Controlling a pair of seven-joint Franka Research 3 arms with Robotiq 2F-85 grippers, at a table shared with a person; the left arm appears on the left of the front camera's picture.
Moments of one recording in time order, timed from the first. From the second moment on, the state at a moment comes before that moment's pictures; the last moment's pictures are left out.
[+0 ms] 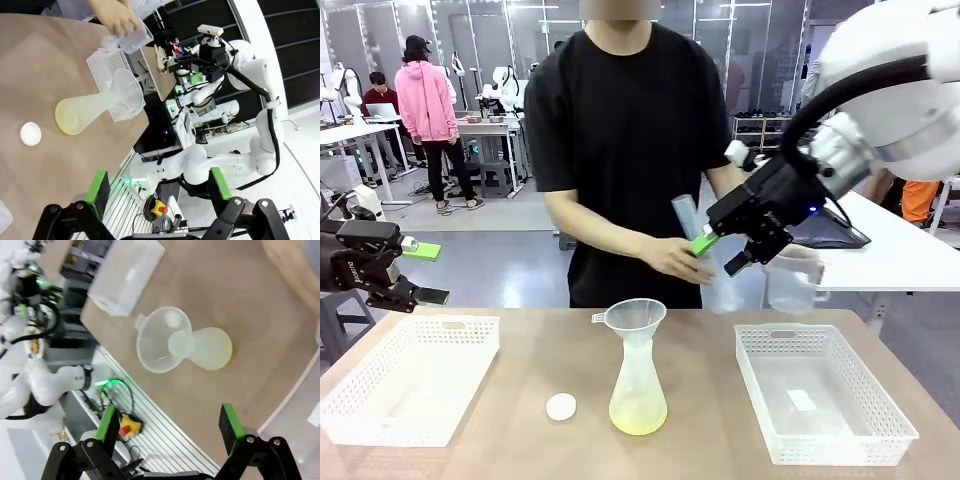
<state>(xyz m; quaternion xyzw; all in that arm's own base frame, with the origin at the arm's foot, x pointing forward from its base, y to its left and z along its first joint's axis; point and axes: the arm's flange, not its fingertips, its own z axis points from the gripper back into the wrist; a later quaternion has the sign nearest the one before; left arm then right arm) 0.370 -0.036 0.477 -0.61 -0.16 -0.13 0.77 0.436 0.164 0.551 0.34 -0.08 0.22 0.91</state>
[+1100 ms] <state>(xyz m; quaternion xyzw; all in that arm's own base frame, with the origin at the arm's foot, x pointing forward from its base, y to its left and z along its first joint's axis) 0.370 -0.036 0.477 -0.61 -0.16 -0.13 0.77 0.451 0.205 0.544 0.26 -0.06 0.25 0.93</state>
